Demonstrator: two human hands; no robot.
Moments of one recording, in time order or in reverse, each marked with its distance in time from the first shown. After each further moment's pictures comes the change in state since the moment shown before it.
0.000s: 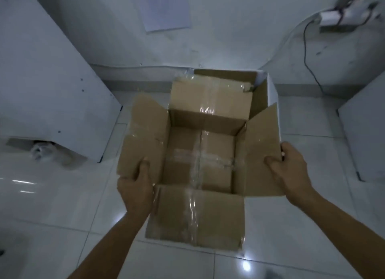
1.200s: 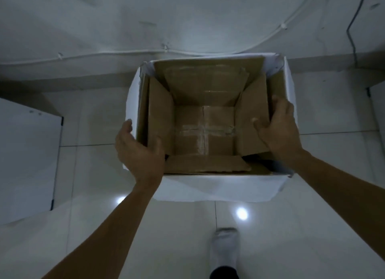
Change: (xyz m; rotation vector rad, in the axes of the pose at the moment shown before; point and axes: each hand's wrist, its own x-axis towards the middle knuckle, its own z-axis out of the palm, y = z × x) left_hand 0.211 -0.028 0.311 0.478 -0.103 0.544; right_hand 0.348 0.063 0.101 -0.397 0.021 0.001
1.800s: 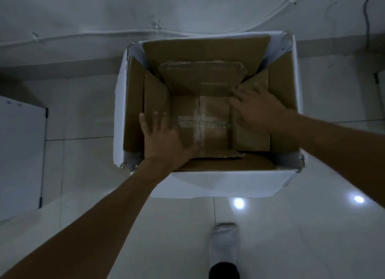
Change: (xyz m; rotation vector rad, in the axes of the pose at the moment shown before) left_hand 0.002 0.007 0.041 0.852 -0.863 0.458; right_hand 0.049 -0.011 0.032 -0.848 -0.435 -0.733
